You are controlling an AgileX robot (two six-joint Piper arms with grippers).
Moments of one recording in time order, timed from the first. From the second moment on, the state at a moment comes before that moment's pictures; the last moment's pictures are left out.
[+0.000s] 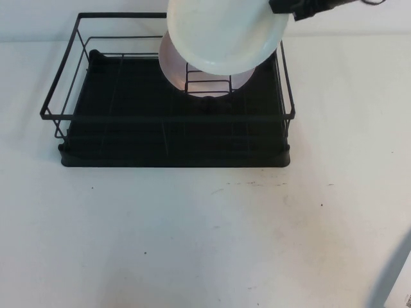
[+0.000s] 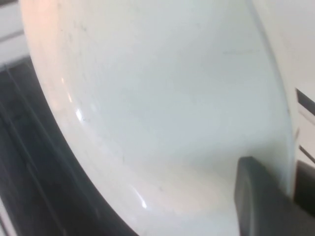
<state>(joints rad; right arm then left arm) 0.16 2.28 -2.44 0.77 1.07 -0.94 -0.05 -0.01 0.02 0.05 0.35 -0.06</state>
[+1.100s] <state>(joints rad) 0.11 1.47 -1.88 0.27 1.27 -0.46 -0.05 -0.01 0.02 0.05 0.35 -0.06</state>
